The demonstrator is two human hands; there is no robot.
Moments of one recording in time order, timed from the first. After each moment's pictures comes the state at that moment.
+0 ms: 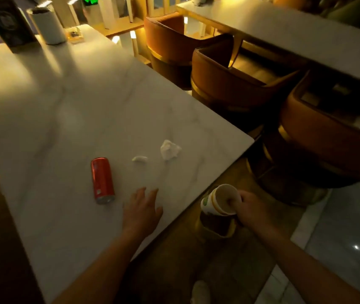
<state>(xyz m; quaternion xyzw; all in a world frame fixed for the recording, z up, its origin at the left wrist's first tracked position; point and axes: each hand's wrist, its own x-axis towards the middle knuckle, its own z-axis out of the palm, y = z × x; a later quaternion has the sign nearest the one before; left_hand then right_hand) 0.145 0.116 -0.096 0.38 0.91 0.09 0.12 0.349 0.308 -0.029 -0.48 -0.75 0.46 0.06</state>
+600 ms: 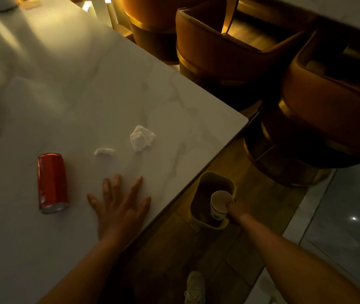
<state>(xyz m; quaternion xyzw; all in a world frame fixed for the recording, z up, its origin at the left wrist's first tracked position) 0.154 0.163 -0.155 0.33 0.94 0.04 0.08 0.371 0.412 -0.257 -0.66 -0.56 0.49 -0.07</state>
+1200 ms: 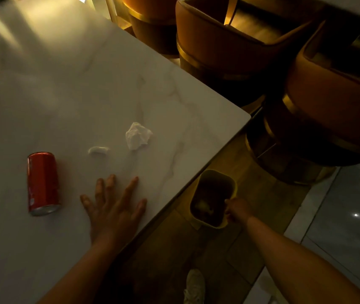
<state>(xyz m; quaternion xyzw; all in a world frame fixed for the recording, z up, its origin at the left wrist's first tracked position) 0.155 0.161 -0.160 0.33 0.94 0.04 0.06 0.369 0.420 -0.263 -0.65 -0.53 0.55 -0.07</state>
